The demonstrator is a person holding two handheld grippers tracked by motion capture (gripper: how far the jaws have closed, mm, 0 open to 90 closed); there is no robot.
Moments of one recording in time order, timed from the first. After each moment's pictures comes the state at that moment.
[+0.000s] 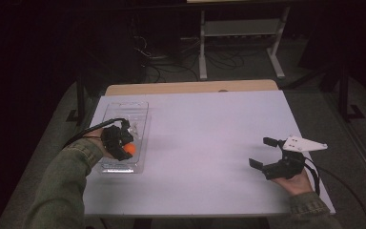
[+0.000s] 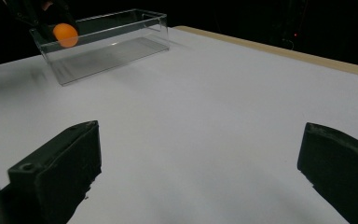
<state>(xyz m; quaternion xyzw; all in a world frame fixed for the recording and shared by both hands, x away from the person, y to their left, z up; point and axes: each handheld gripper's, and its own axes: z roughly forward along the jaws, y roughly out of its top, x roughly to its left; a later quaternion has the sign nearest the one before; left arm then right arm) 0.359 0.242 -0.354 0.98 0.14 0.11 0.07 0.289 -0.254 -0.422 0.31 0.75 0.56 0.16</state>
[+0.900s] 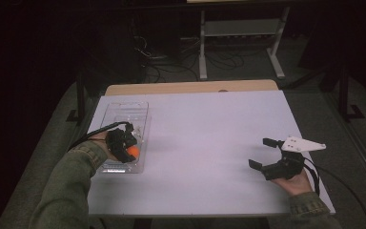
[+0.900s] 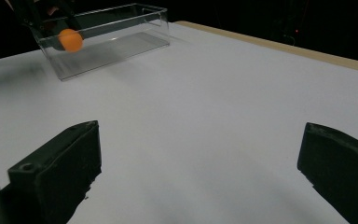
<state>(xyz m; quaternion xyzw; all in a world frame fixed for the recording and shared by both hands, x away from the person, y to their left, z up) 0.362 0.237 -0.374 0.99 0.13 0.09 0.06 0.289 -0.253 -0.423 0.31 0.76 0.55 0.16</state>
